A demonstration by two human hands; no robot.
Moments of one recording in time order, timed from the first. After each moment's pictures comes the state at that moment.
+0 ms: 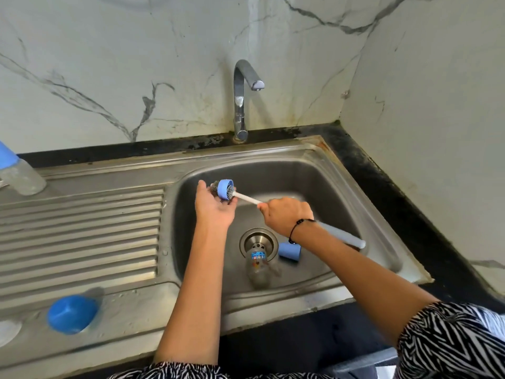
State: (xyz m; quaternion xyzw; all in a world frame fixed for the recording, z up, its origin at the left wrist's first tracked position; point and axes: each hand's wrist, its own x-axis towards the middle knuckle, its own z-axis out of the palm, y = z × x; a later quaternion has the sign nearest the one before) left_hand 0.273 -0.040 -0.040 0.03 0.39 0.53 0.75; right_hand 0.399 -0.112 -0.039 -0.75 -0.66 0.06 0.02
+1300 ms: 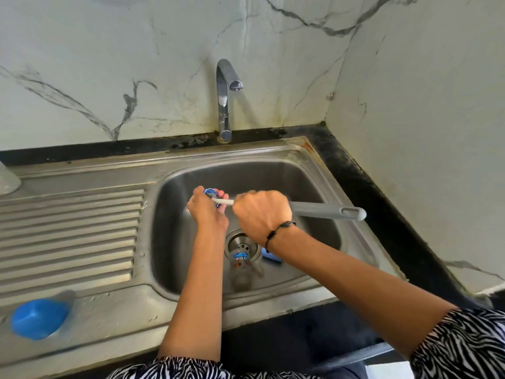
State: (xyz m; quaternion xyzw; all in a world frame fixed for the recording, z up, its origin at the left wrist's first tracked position) left_hand 0.303 -0.049 -0.057 0.06 0.44 0.59 0.67; right_hand 0.378 -0.145 0.017 -0.63 -0.76 -0.13 -0.05
